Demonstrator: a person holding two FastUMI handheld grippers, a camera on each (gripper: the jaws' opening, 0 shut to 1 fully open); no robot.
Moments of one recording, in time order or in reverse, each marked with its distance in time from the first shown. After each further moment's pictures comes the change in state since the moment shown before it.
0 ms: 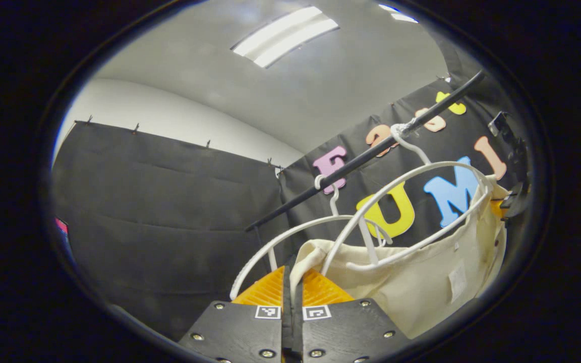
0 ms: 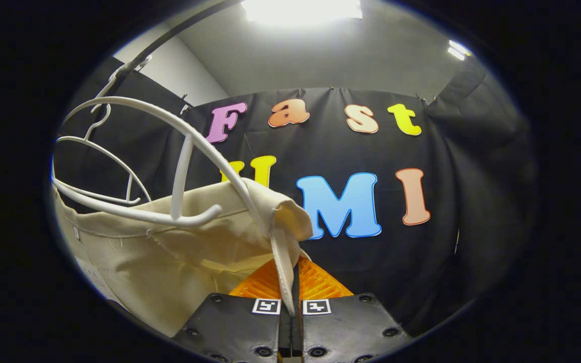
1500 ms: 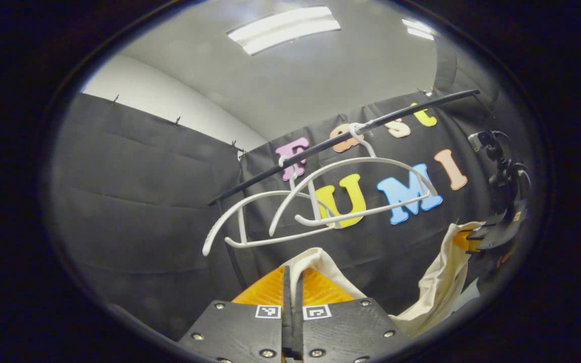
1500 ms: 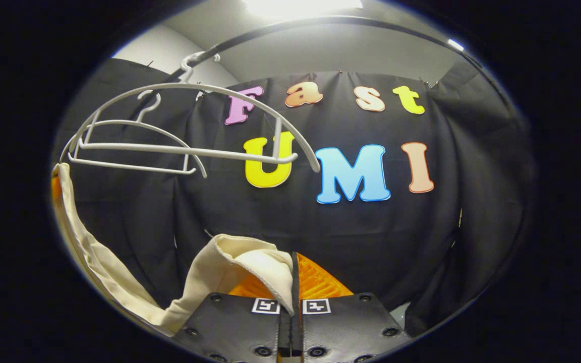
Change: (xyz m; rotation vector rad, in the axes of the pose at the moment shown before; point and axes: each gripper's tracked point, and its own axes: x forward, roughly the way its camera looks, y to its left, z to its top) left arm -0.065 -0.036 -0.015 -0.114 0.035 -0.286; right arm -0.129 0.071 -0.041 0.057 0.127 0.090
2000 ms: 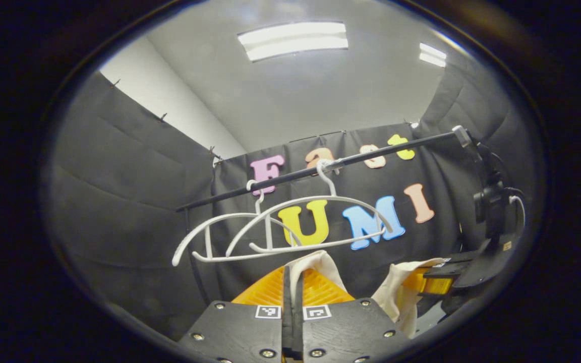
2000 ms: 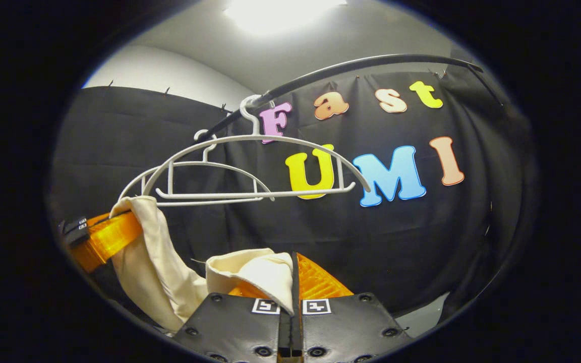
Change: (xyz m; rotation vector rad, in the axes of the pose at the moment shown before) left arm -0.024 -0.049 0.047 -0.144 -0.090 -0.167; right arm -0.077 0.077 0.043 0.136 -0.033 0.211
